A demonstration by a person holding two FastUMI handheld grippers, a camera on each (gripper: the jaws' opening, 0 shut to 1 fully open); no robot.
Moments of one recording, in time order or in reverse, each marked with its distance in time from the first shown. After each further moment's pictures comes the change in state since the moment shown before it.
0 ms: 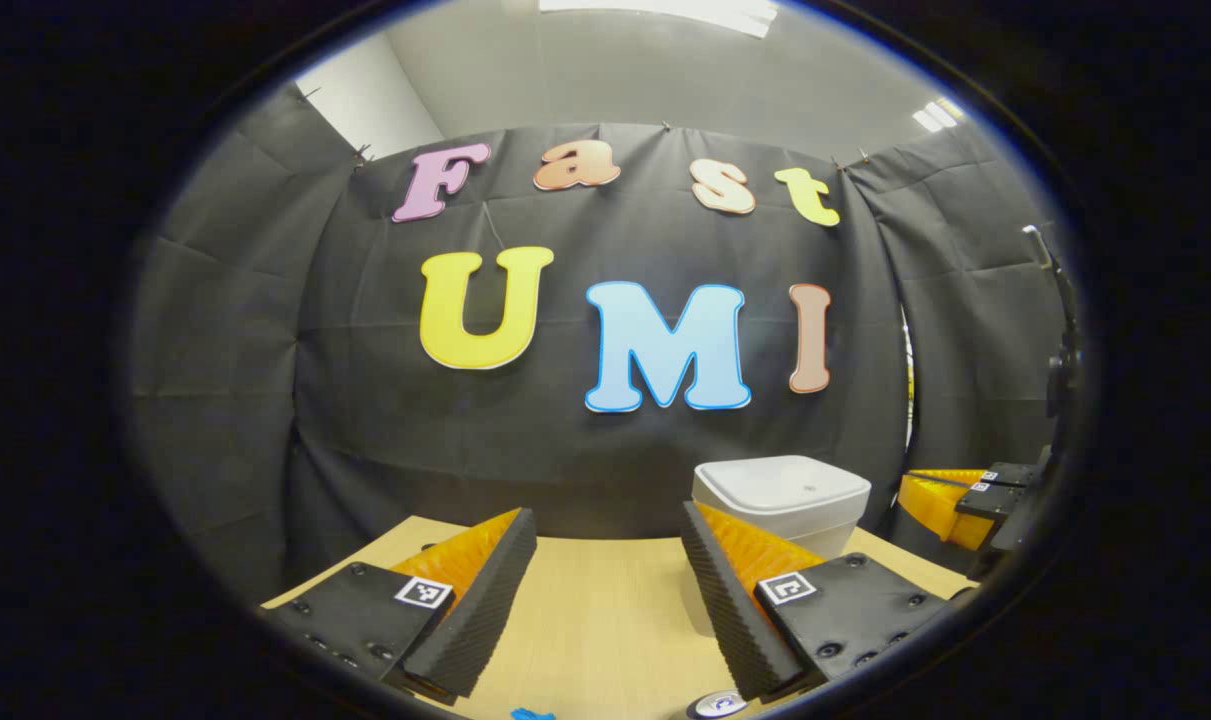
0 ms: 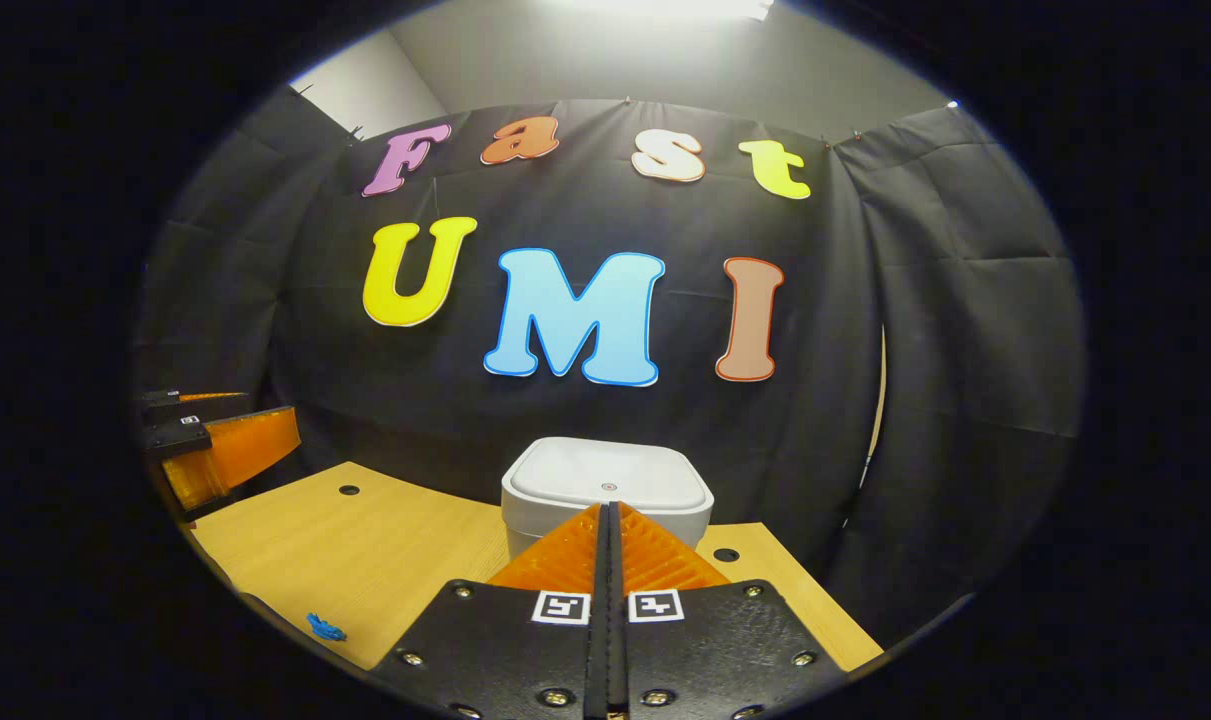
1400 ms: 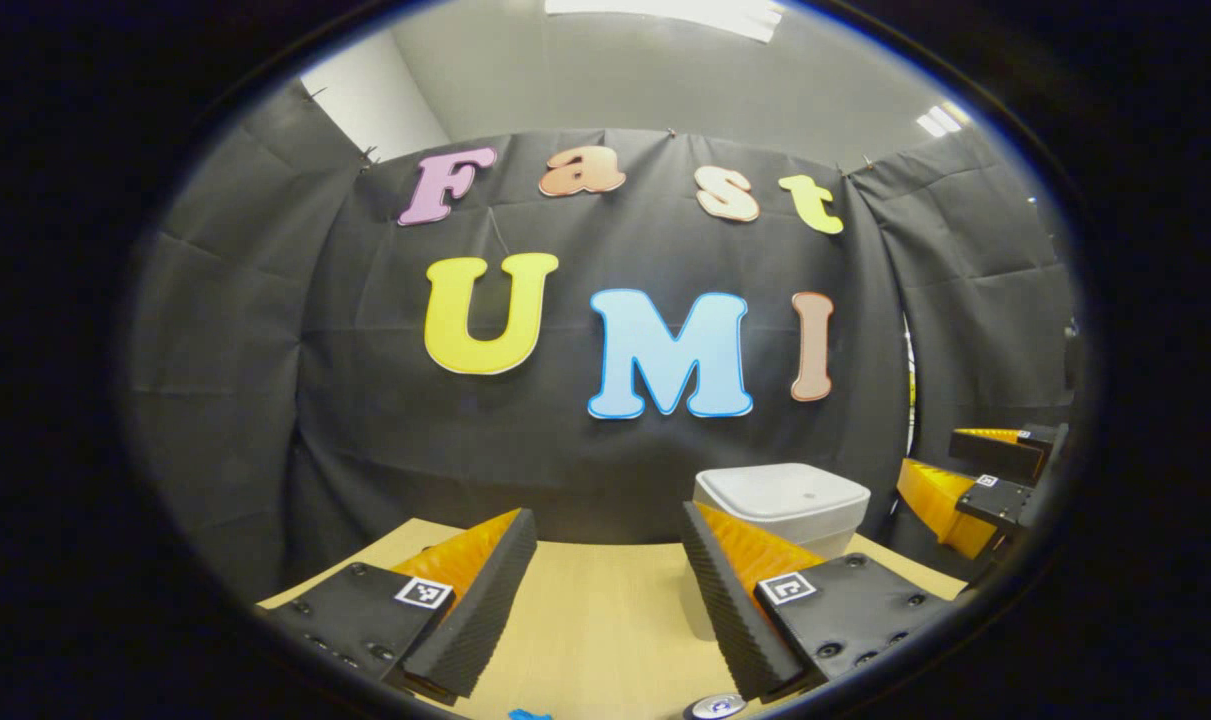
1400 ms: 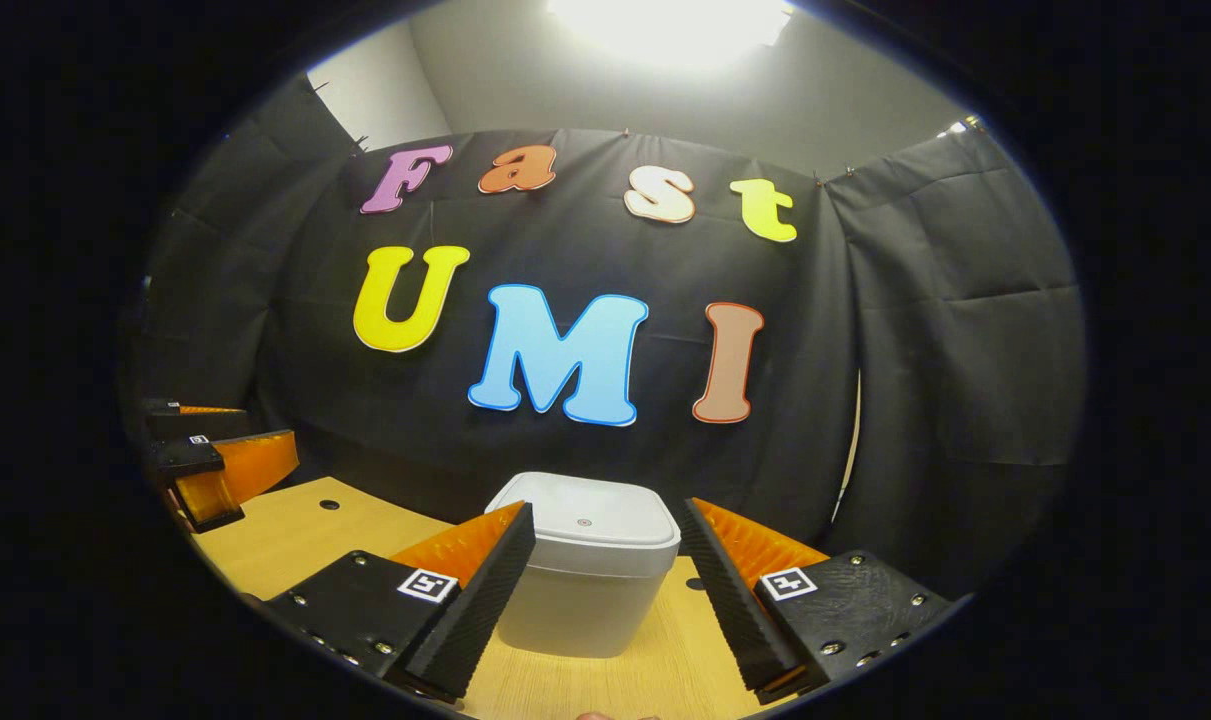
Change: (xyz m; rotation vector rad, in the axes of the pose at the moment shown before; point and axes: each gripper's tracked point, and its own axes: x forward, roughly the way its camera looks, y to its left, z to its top) left arm -0.005 0.007 0.004 -0.010 -0.021 0.006; right arm -0.018 -0.016 0.030 -0.047 -0.084 -0.075
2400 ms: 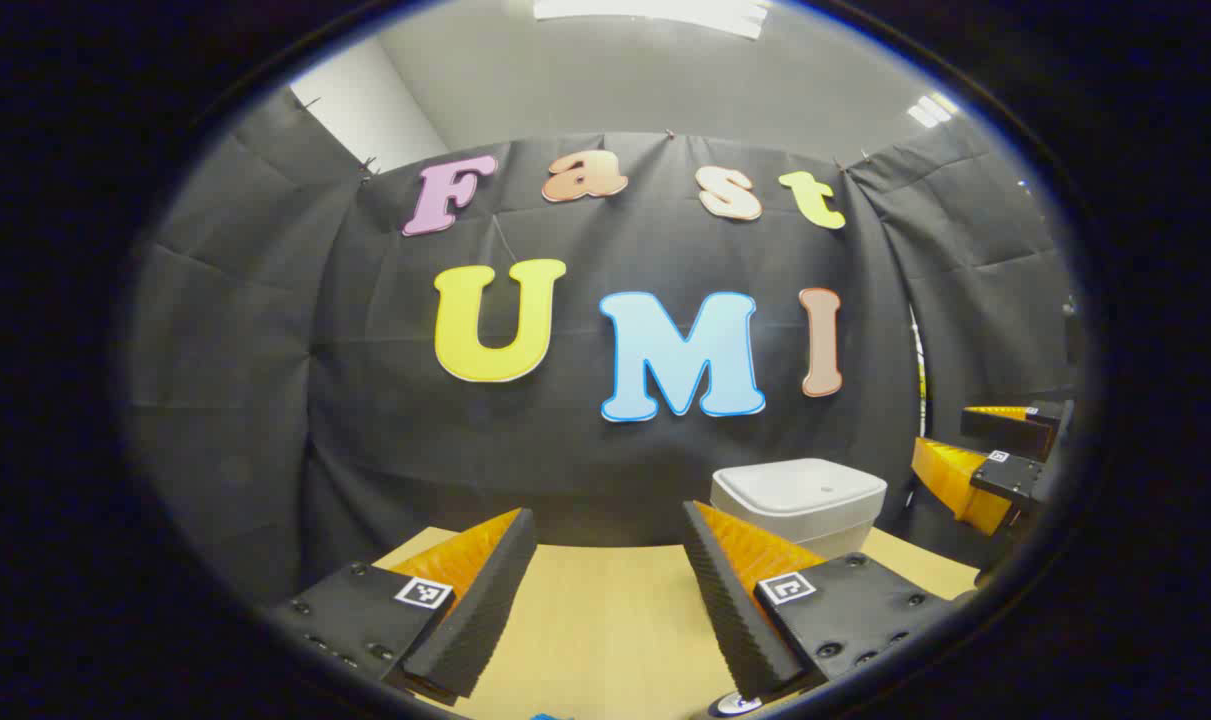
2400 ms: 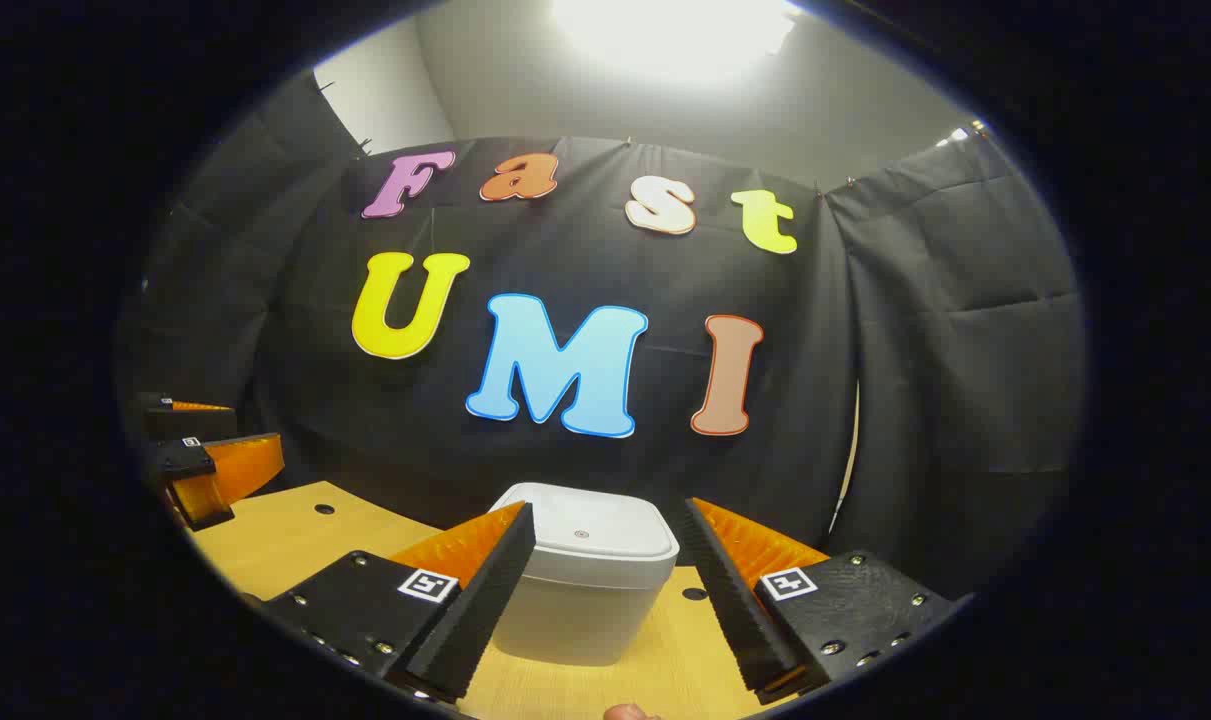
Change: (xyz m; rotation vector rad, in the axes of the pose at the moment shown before) left arm -0.004 0.007 0.000 0.031 -0.024 0.040; right arm 0.006 -0.002 0.010 -0.027 -0.049 -0.009
